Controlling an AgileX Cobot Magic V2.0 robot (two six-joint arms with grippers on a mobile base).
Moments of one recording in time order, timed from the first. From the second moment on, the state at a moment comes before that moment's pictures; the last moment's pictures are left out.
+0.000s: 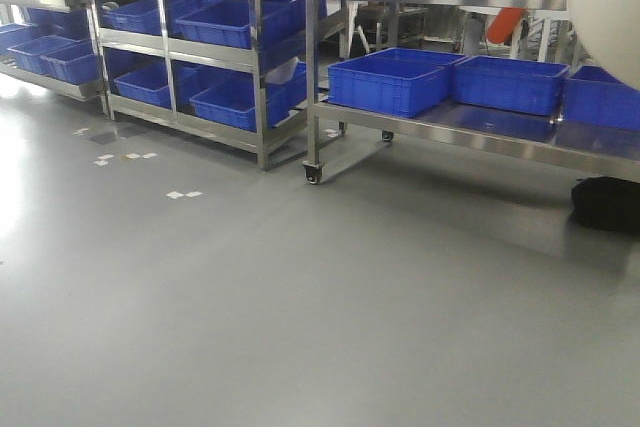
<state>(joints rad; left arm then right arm) -0.15 -0.01 0.01 -0.07 0.01 0.10 0.12 0.51 -0.58 0.05 0.45 0.16</state>
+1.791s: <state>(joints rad) -0.15 -0.01 0.01 -0.07 0.01 0.10 0.12 0.51 -0.58 0.05 0.45 0.16</state>
